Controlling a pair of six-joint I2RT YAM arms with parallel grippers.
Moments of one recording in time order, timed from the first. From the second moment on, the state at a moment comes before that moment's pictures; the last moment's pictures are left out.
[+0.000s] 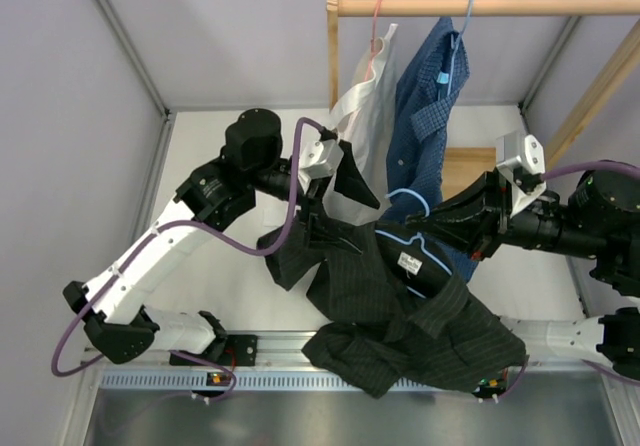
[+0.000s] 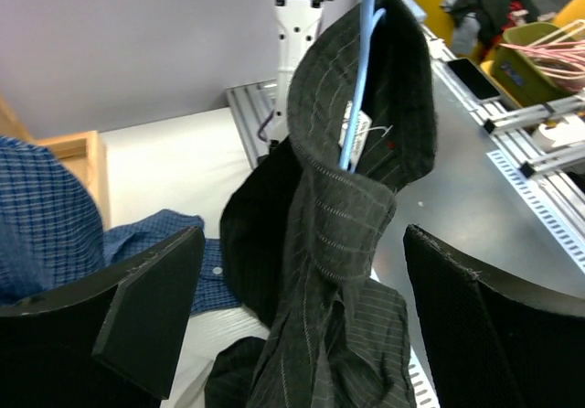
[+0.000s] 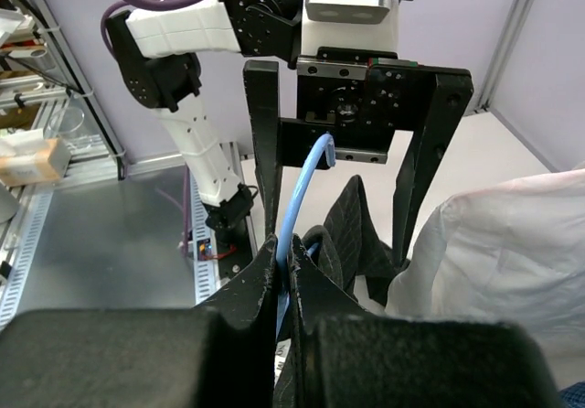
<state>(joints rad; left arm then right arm) -0.81 1.30 1.60 -0.47 1.09 0.10 1.18 0.91 1.73 -0.79 -0.16 0.04</state>
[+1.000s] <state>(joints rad) -0.85 1.21 1.46 -0.49 1.09 0.20 1.18 0.61 1.60 -1.04 -0.07 0.07</state>
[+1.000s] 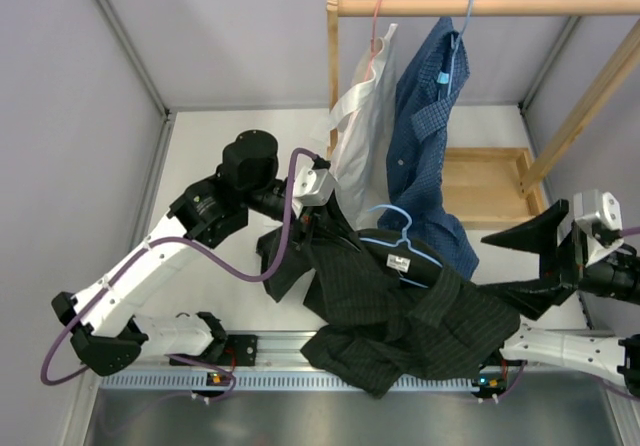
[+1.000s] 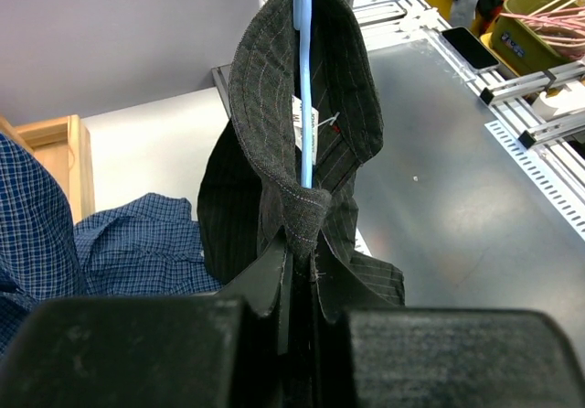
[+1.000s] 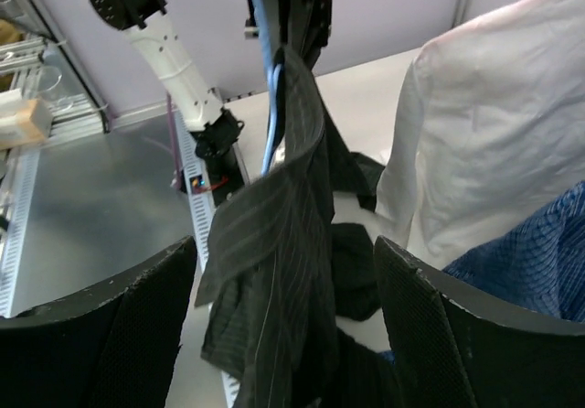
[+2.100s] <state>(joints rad) -0.85 1.07 1.58 -0.52 0.47 0.04 1.18 0.59 1.62 -1.11 0.00 0.06</state>
